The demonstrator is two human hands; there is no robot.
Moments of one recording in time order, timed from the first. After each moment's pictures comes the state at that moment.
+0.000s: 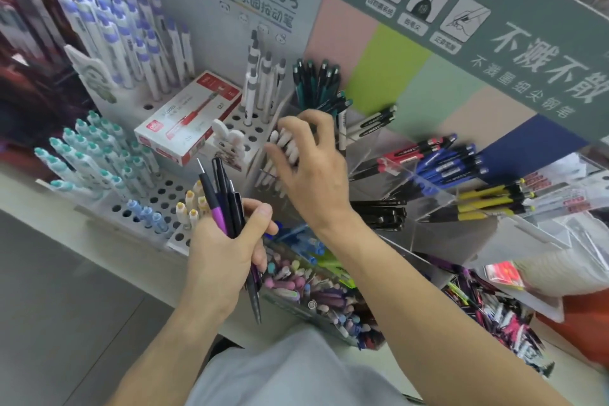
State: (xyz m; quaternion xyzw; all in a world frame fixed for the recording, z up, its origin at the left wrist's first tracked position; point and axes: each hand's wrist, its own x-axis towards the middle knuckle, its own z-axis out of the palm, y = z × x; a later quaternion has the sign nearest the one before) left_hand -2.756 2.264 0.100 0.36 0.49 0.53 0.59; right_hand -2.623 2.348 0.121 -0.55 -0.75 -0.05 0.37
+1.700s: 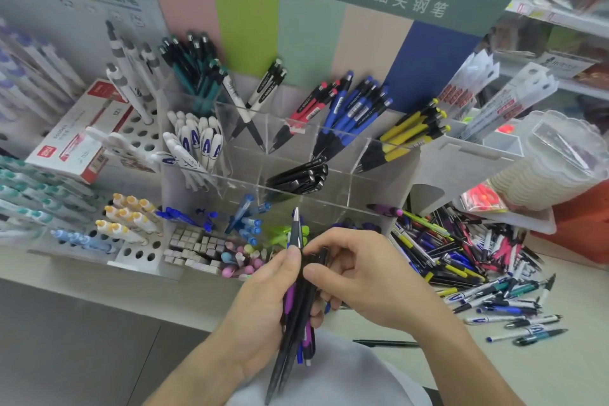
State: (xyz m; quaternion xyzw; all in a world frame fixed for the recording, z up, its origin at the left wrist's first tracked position) left_hand -2.659 2.193 0.116 0.24 0.40 0.24 0.85; right_hand -2.501 2.171 0.154 -0.66 -0.52 0.49 0.24
